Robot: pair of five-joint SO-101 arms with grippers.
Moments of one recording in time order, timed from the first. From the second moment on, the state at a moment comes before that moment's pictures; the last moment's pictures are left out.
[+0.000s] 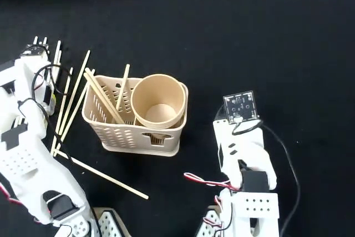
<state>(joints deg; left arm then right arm) -34.5 30.2 -2.9 70.9 -29.1 1.3 -87.6 92.2 36.8 15.3</state>
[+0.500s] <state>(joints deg) -34.1 30.5 -14.9 86.3 -23.8 1.3 -87.6 92.2 36.8 15.3</state>
